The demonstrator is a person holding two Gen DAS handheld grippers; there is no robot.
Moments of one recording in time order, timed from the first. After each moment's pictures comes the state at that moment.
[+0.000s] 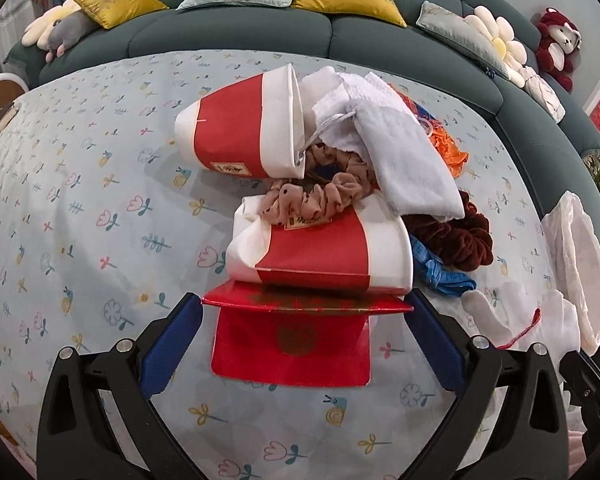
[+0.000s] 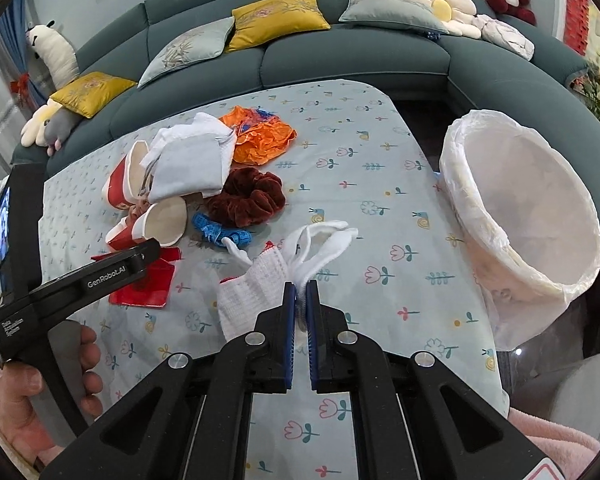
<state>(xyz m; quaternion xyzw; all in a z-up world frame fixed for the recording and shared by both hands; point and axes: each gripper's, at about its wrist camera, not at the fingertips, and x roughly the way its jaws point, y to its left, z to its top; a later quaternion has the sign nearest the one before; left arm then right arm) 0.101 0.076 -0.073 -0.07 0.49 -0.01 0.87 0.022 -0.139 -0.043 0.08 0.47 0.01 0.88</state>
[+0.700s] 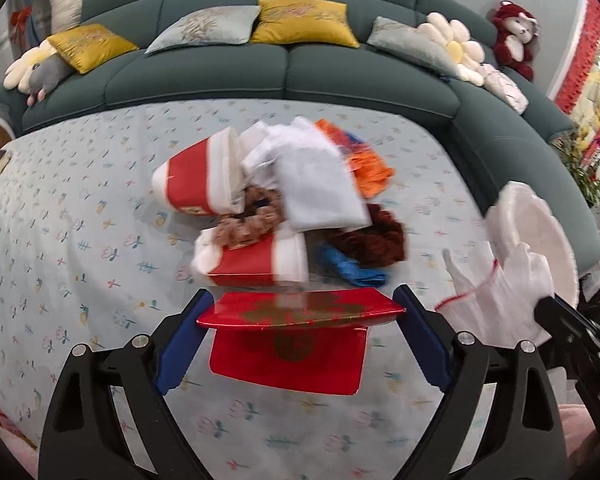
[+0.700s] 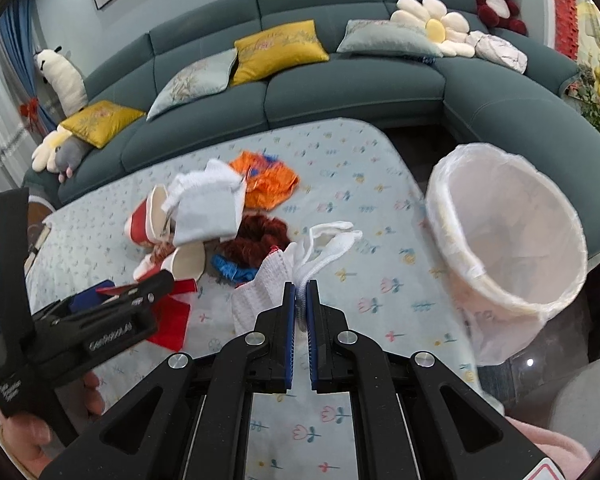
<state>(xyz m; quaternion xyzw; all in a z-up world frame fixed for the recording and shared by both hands) 0.065 0.037 -0.012 -0.03 0.45 -0.07 0.89 0.008 -0.155 0.004 0.10 0.42 0.01 0.90</state>
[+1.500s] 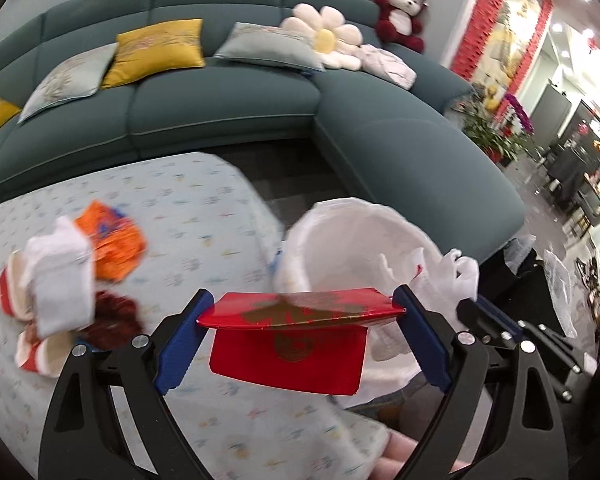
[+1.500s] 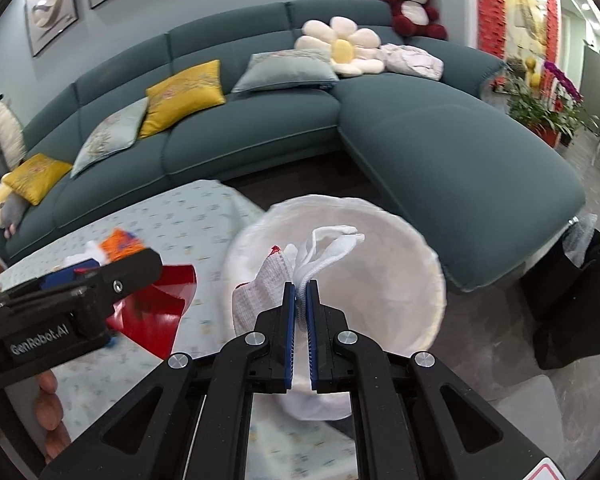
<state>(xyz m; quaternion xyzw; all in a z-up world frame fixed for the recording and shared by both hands) 0.096 -0.198 0.045 0.00 0.43 -0.24 0.87 0.014 -0.348 0.029 0.11 0.39 -0.11 0.91</state>
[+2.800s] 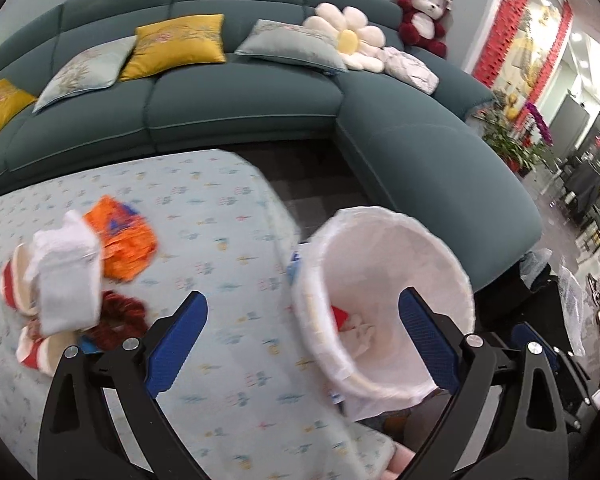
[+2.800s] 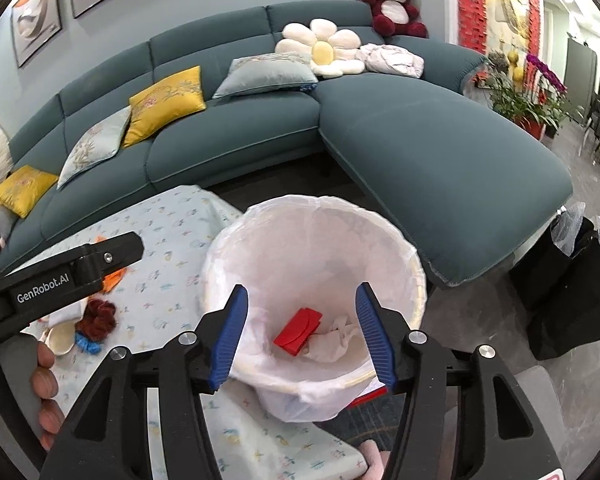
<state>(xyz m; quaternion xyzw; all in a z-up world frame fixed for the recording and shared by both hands) 0.108 -0.179 0.041 -0.01 0.44 -0.19 0.88 0.006 -0.350 0.025 0.12 0.38 -0.13 0.91</state>
